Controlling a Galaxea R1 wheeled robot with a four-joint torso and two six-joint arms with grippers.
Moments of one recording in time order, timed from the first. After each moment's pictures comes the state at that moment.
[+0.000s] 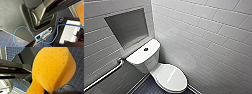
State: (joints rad) left arm 1.38 2.66 -2.06 0.20 0.10 0.00; right arm -1.50 2.58 -2.05 -0.02 0.22 0.25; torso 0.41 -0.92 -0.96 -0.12
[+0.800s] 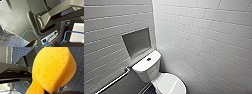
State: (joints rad) left arm 1.40 2.73 -2.21 0.19 0.10 0.00; right arm -1.53 2.68 -2.18 -0.03 0.20 0.25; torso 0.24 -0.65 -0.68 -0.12
